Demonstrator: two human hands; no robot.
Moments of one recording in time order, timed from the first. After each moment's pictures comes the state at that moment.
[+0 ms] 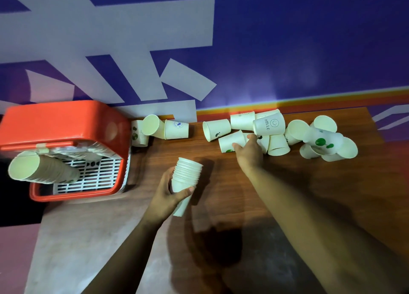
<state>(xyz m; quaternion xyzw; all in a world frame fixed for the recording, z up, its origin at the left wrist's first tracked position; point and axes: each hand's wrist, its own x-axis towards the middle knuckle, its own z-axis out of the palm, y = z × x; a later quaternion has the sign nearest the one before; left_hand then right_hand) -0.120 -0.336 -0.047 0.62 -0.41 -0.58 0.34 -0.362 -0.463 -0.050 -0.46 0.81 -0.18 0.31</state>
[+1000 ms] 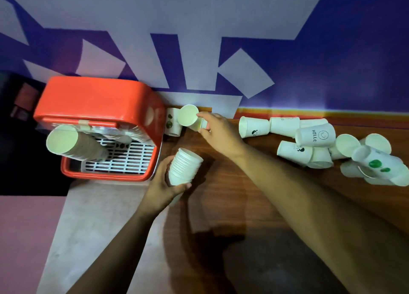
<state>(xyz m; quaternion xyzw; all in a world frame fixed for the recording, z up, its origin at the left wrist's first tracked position) -0.025 -0.337 -0.056 0.64 -0.45 -0.49 0.37 -0.196 -0.504 -0.017 -0.80 0.51 -0.15 0.28</state>
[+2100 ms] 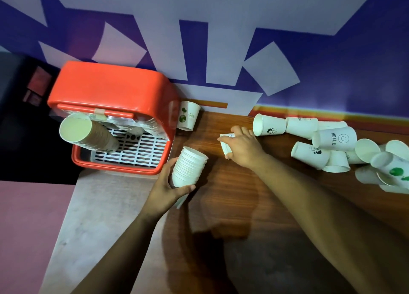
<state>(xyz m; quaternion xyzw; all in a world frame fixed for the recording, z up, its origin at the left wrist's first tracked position) -0.007 -0.316 -0.060 0.65 -0.40 -0.53 0.38 -0.218 -0.490 -0.055 -0.86 0.48 0.14 0.15</state>
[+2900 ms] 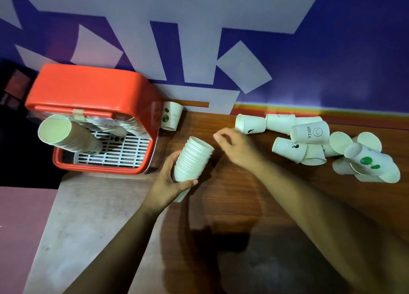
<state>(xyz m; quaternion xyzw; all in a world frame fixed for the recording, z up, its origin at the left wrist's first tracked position) -0.050 -0.333 -0.048 0.61 -0.43 -0.54 0.39 -0.254 -0.464 -0.012 -0.72 0.55 -0.11 0.41</state>
